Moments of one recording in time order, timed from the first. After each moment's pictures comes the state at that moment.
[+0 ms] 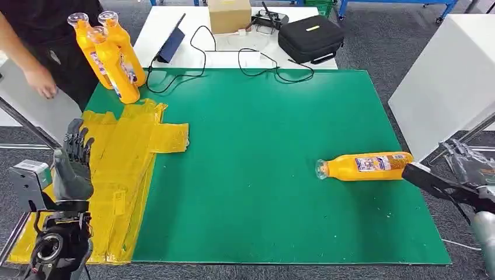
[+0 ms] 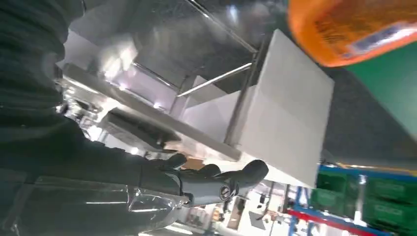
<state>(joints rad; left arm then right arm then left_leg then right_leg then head) 0.02 0.20 -0.04 -1.78 0.13 0.12 -0.14 -0.27 -0.62 0.04 -1.31 0.97 0.14 0.00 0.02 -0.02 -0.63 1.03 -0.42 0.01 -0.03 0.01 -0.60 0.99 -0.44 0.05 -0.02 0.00</state>
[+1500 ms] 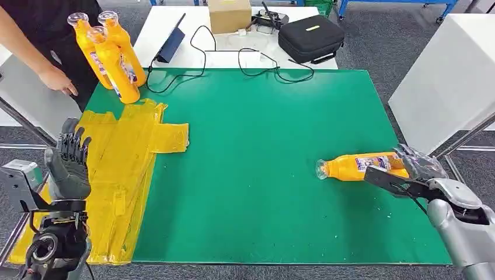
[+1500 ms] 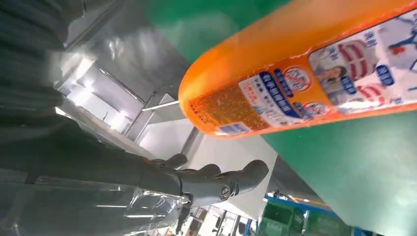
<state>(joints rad) 0.03 0.20 -0.02 -1.79 0.19 0.10 -0.13 -0.43 -0.54 0.30 -1.08 0.94 0.12 -0.03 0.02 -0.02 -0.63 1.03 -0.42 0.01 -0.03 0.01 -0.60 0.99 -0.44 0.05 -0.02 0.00</state>
